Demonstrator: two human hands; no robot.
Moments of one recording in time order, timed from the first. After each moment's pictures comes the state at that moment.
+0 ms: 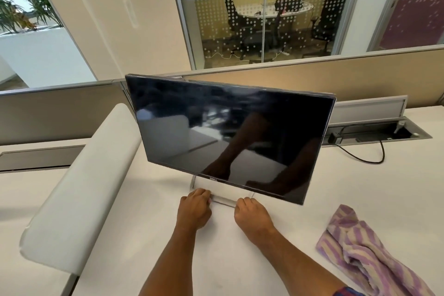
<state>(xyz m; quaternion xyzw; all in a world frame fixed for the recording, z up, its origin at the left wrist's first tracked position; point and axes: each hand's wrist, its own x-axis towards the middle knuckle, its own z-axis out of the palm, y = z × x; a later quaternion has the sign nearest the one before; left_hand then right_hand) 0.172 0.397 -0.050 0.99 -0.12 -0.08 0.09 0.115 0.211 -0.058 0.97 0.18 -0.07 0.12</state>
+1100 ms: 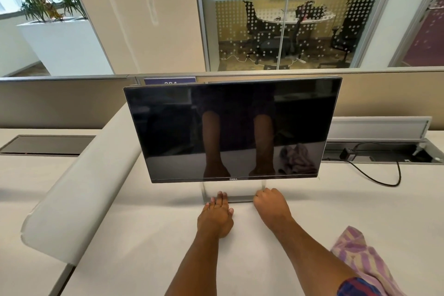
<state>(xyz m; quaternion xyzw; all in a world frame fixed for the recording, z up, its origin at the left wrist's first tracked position) 0.164 0.344 -0.069 0.97 -0.08 -0.21 0.09 0.171 0.156 -0.052 0.98 0.15 -0.05 0.15</state>
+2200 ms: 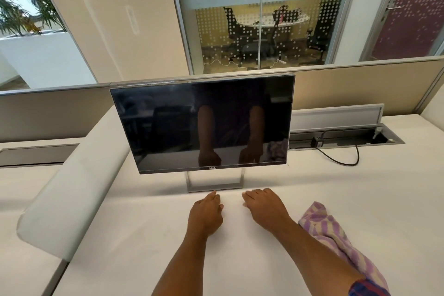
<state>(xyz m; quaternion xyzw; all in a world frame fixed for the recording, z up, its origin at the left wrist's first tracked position) 0.114 0.317 -0.039 0.98 -0.11 -0.09 0.12 0.097 0.106 -0.053 0.98 0.17 0.08 -0.05</state>
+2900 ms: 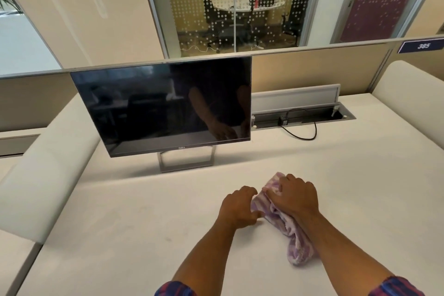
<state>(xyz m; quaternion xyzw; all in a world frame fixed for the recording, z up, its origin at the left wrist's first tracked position) 0.023 0.172 -0.038 0.93 -0.28 -0.14 0.19 -0.015 -0.016 -0.018 0.99 -0.15 0.03 -0.03</state>
